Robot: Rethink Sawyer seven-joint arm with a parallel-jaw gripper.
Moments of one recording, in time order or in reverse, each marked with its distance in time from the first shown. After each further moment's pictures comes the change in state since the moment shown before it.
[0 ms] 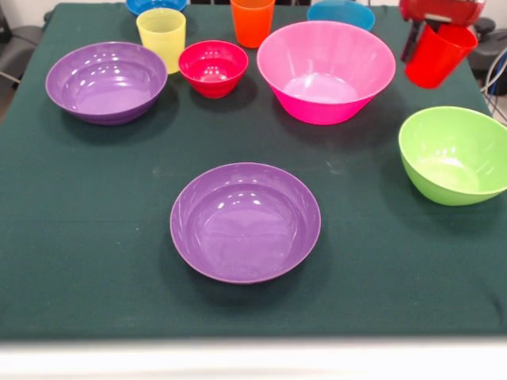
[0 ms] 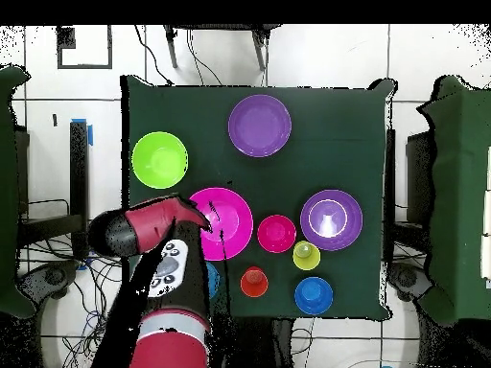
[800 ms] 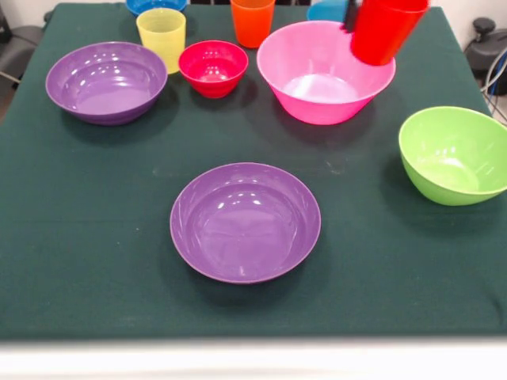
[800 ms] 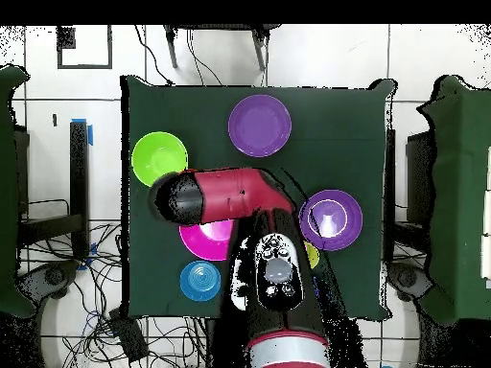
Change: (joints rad) arm -0.331 -0.175 0.161 0.005 -0.041 0.151 -0.047
